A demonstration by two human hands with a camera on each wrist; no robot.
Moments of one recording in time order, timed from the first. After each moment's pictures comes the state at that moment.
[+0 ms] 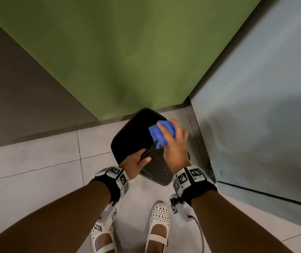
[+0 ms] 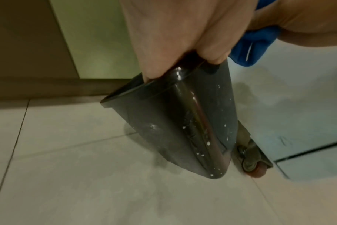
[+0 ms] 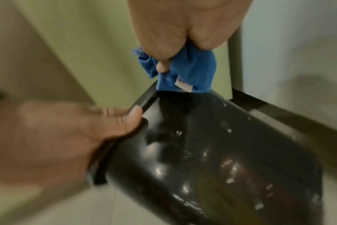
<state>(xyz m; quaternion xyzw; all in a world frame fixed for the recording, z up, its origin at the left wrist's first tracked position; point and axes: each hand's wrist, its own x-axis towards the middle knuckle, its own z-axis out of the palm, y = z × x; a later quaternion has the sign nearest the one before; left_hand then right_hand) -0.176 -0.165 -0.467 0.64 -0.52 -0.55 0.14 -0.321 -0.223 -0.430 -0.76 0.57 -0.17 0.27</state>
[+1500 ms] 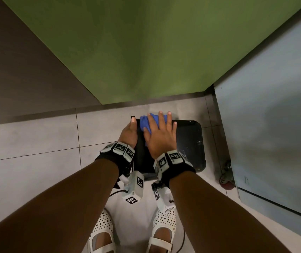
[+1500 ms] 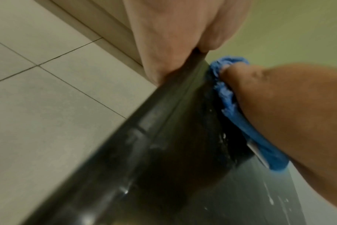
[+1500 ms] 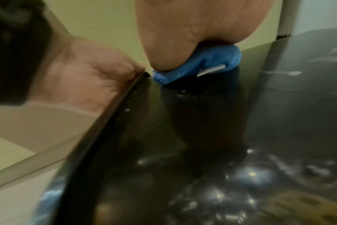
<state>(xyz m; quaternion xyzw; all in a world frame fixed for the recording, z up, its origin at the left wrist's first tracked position) -0.142 -0.219 -0.544 0.75 -0.17 -0.58 0.28 -0.250 -0.238 -0.527 -0.78 0.57 0.08 0.26</state>
